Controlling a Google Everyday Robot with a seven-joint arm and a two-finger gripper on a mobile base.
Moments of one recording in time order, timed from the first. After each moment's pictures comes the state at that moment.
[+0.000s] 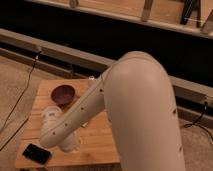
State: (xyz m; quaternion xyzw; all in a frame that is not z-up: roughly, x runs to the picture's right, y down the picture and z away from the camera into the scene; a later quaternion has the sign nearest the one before) arm -0.149 0.307 0.722 -0.30 0.15 0.14 0.93
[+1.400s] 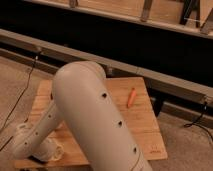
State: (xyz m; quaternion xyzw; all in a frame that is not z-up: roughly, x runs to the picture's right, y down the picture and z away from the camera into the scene) arm -0.256 0.350 0.747 -0.31 0.13 0.05 0.94
